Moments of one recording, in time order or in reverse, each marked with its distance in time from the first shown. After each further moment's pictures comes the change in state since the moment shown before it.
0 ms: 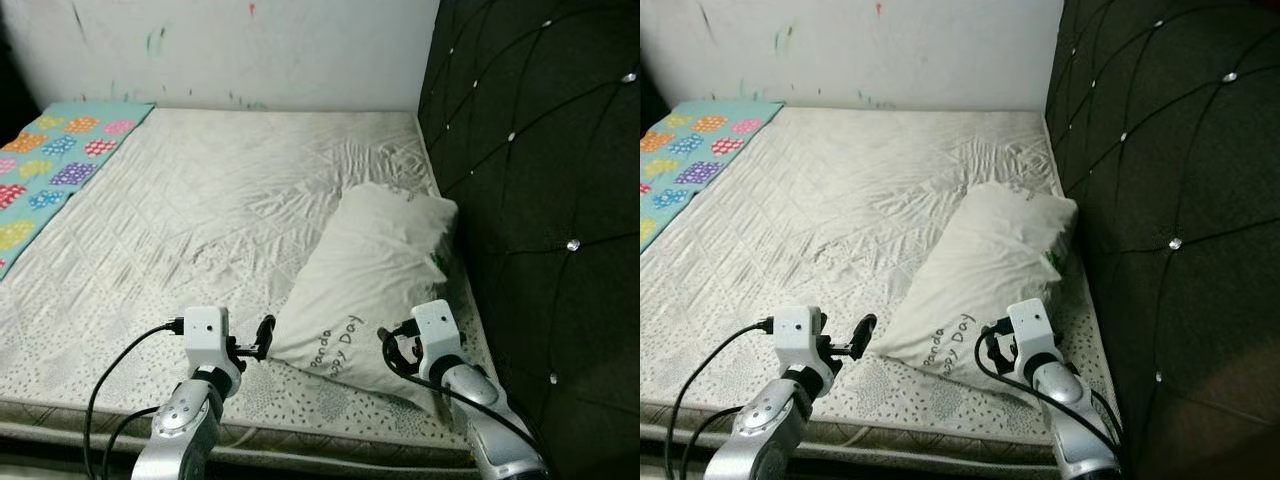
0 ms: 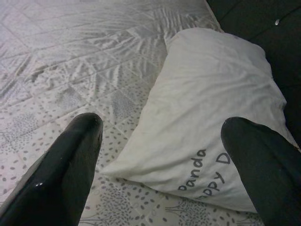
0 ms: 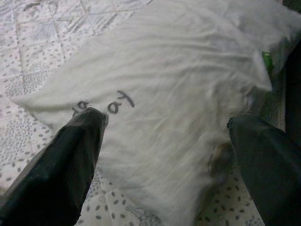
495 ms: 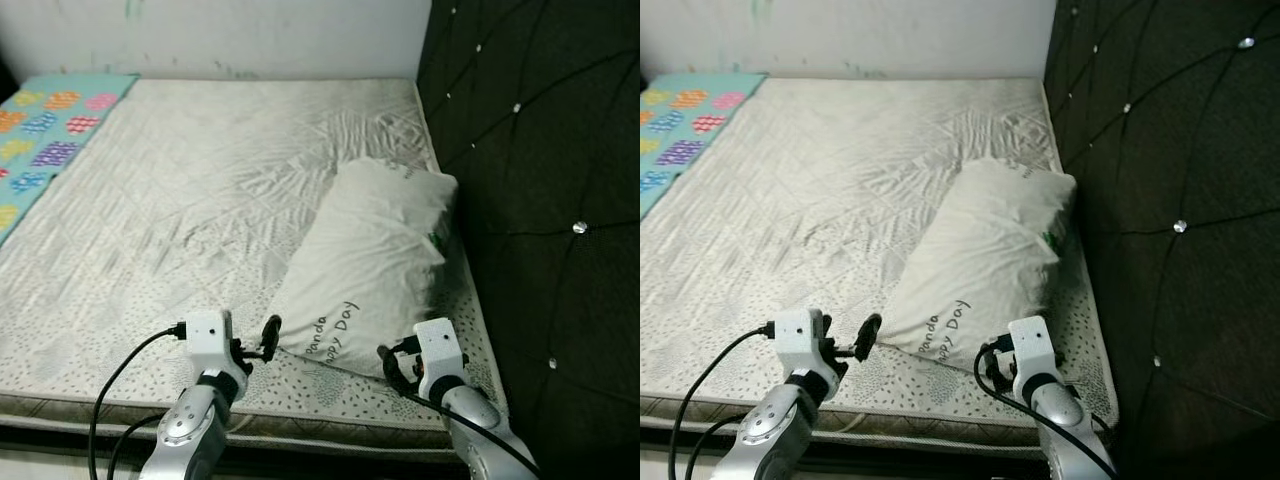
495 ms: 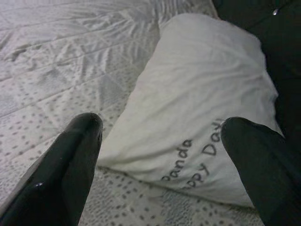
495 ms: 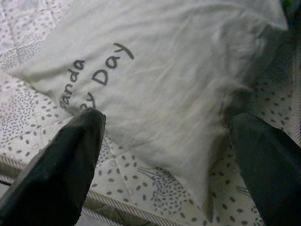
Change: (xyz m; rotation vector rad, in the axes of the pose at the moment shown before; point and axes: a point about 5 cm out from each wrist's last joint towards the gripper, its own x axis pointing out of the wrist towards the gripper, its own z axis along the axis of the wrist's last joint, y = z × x) left arm -0.003 -0.013 0.002 -0.055 -0.029 -0.007; right arm -0.014 0.009 -0.012 0.074 0.035 -0.023
